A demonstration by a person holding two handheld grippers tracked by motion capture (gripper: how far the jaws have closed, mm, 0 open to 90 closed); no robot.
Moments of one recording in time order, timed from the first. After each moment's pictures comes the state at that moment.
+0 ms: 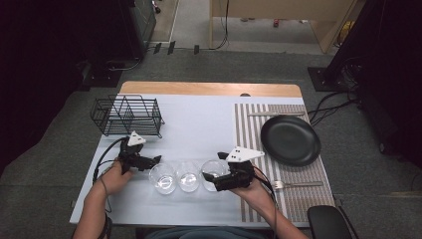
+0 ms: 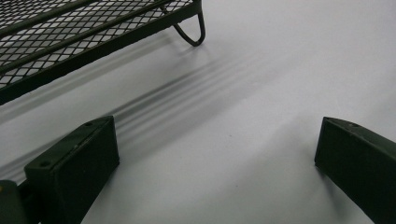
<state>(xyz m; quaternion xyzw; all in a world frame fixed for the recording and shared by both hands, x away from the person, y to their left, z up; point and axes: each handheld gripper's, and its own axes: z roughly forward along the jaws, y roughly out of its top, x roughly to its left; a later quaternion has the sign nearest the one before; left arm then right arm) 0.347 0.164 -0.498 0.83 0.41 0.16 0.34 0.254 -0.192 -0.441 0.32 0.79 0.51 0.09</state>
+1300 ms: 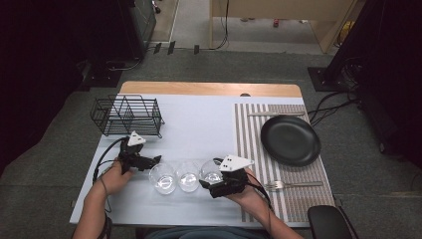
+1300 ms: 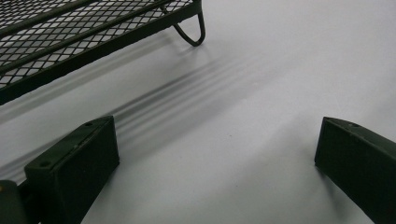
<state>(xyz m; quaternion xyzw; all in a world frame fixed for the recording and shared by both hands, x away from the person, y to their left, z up) 0.347 0.164 -0.498 0.83 0.41 0.16 0.34 0.248 -0.178 -0.469 0.29 0.82 0.49 0.11</state>
